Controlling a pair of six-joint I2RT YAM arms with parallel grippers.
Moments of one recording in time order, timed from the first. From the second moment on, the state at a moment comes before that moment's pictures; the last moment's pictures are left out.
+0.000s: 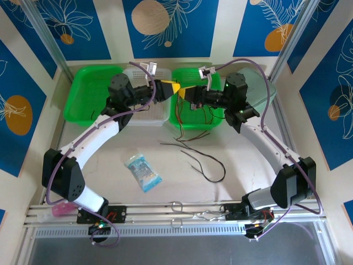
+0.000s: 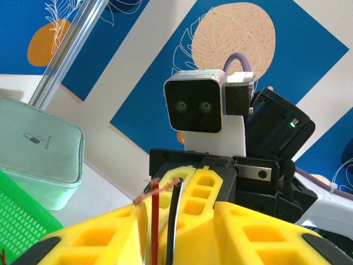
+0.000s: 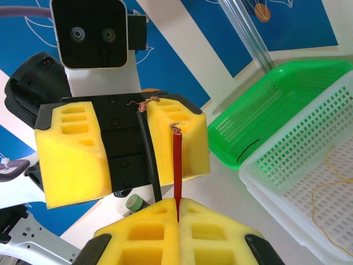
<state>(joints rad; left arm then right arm) -0.46 1.53 1.28 0.42 0.86 -0.78 0.38 1.40 1.22 0.12 -0.86 0.60</state>
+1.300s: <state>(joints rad) -0.46 1.53 1.26 0.48 0.84 -0.83 0.41 1.39 1.22 0.08 -0.84 0.57</state>
